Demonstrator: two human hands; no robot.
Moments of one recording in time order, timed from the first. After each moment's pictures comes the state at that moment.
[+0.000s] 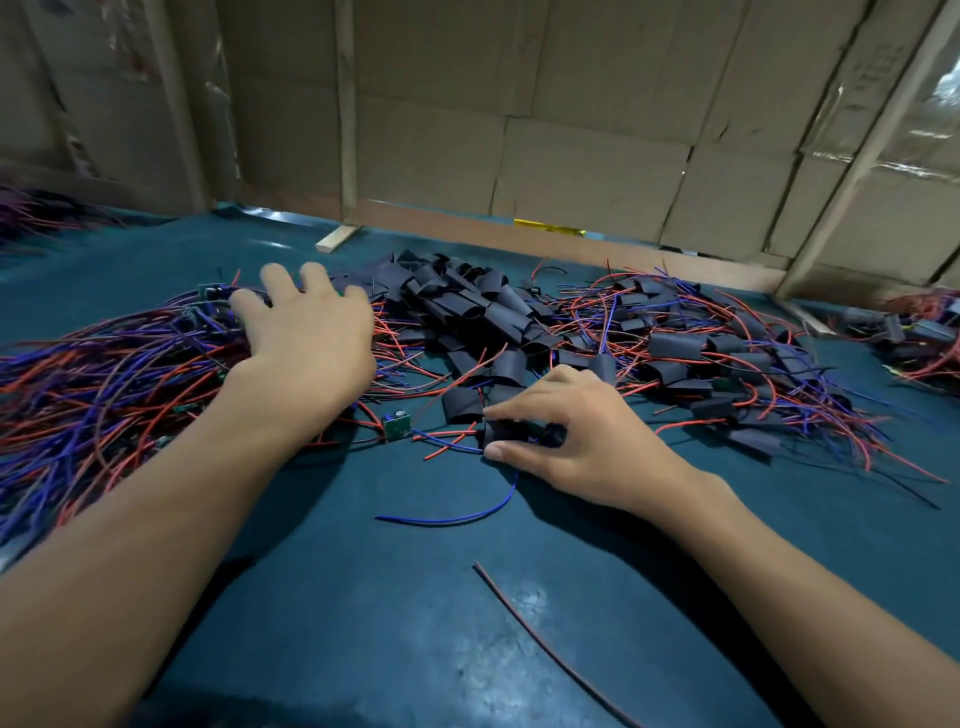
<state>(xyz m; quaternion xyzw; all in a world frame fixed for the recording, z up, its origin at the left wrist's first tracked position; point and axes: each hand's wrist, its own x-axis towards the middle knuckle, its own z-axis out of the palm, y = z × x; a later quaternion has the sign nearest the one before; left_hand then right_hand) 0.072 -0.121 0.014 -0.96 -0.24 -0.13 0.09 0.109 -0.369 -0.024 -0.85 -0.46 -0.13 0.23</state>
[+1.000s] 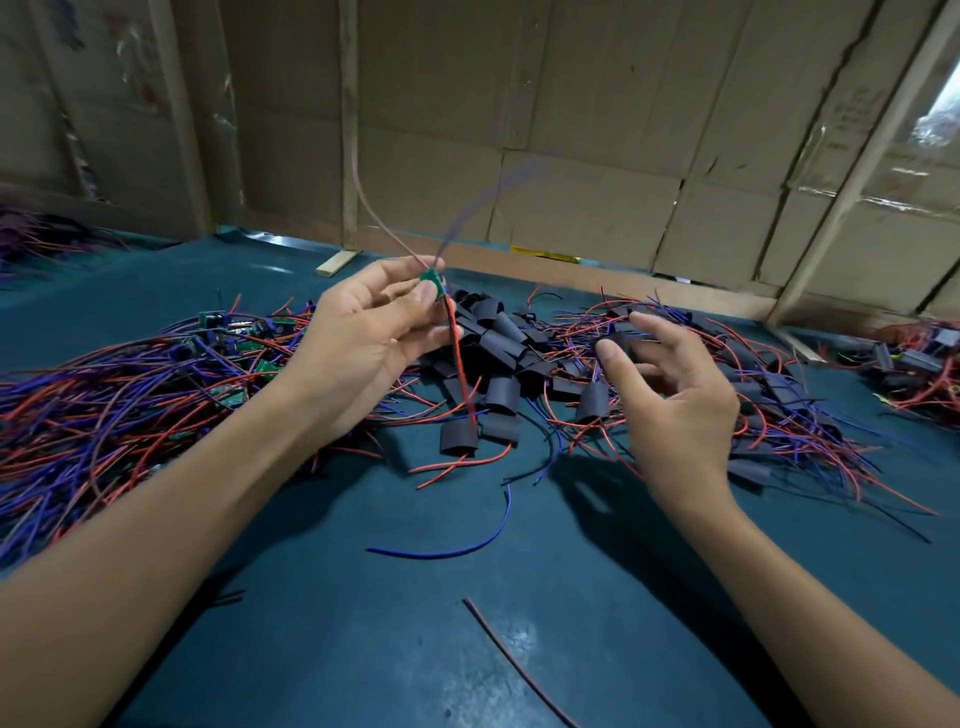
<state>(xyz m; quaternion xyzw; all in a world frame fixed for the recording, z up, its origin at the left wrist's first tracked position) 0.070 -0.149 0.030 -0.55 0.10 -0.18 -0.81 0.127 -0.389 -0.009 -0.72 -0.17 -0.30 0.61</state>
